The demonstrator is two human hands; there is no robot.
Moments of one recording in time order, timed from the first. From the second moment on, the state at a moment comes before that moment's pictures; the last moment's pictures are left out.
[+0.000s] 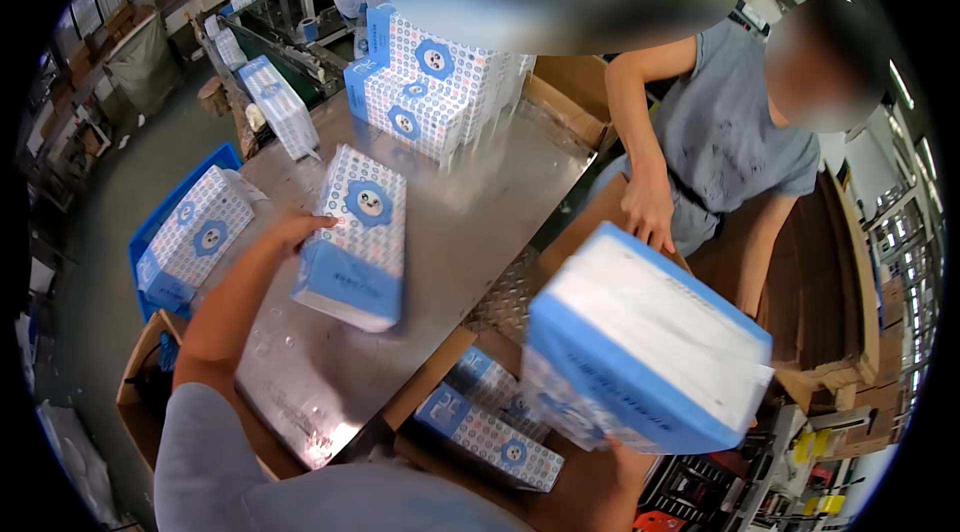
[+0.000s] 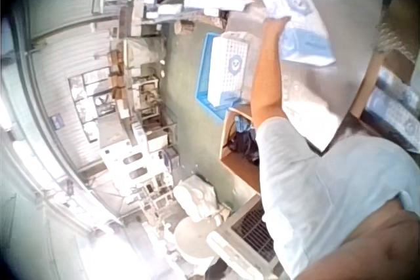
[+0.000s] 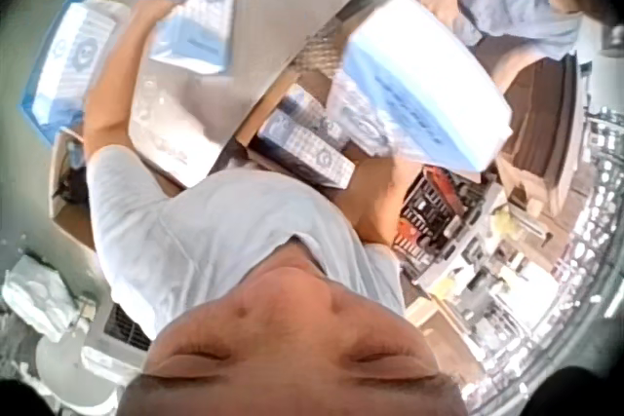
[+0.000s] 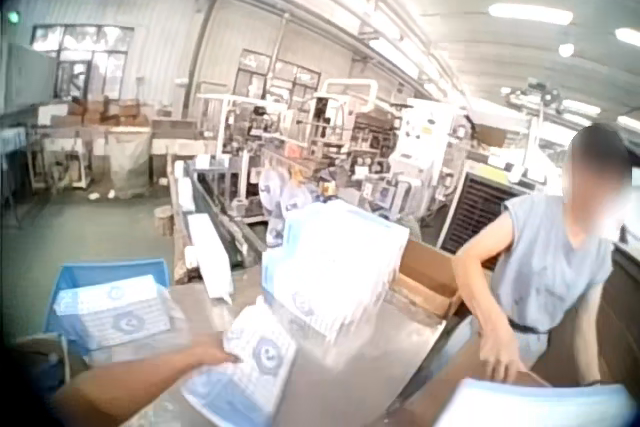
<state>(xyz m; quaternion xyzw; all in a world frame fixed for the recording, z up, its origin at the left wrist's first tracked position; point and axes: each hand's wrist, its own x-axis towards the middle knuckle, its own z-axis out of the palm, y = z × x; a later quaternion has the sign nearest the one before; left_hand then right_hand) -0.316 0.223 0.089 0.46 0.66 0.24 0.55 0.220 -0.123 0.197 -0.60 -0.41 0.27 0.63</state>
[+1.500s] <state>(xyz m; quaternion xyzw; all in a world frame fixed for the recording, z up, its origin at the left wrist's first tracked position) 0.043 -0.054 0.026 0.92 0.17 -0.24 0.26 0.265 -0.201 0.197 -0.55 -0.67 0.15 0.47</state>
